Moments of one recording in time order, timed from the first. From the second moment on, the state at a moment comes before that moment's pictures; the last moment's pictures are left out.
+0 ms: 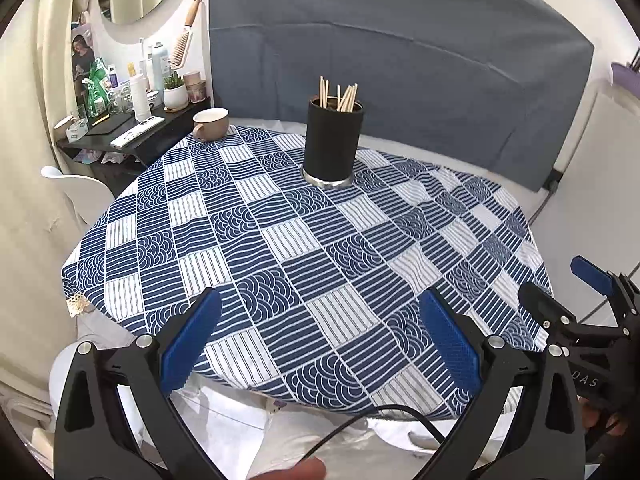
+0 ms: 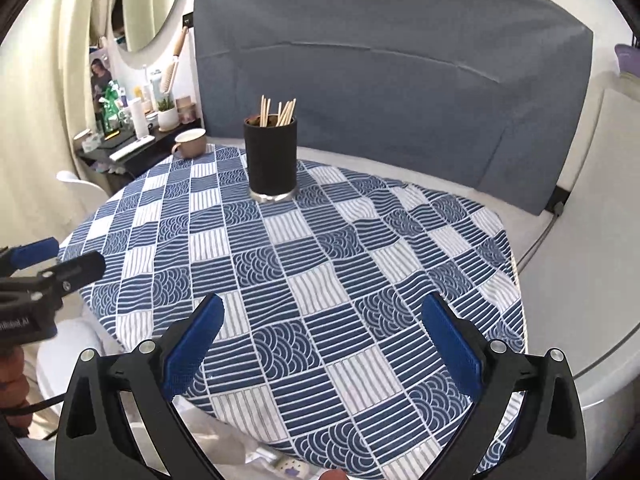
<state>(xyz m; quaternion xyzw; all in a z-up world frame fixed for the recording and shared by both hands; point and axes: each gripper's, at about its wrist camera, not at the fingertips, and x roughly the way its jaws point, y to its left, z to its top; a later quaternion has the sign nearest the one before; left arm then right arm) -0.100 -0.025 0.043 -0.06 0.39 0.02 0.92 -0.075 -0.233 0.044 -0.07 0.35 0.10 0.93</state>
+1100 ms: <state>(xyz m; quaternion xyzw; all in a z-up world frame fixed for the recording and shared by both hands) -0.107 -0.047 0.040 -0.05 0.40 0.02 0.91 -0.078 -0.251 0.034 -0.04 0.37 0.12 0.92</state>
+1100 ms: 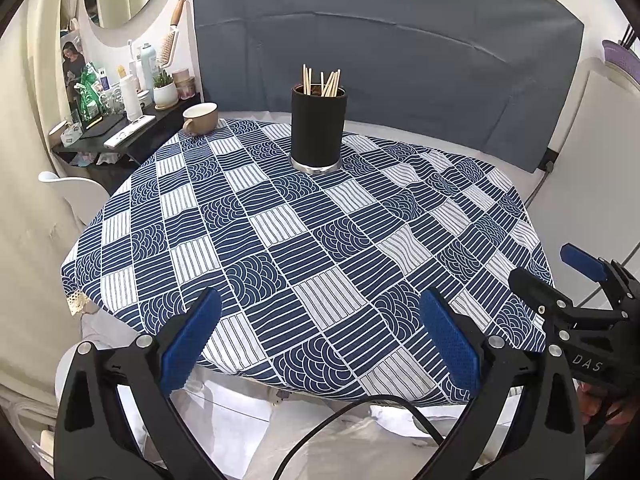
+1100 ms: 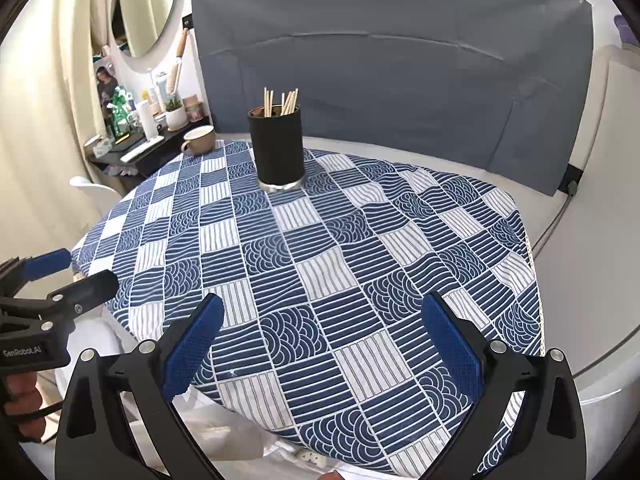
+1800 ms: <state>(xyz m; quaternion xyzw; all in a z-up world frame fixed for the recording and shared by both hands) -0.101 -0.054 0.039 -0.04 0.40 0.01 0.91 -0.072 -0.251 0.037 -0.04 0.36 0.12 0.92</state>
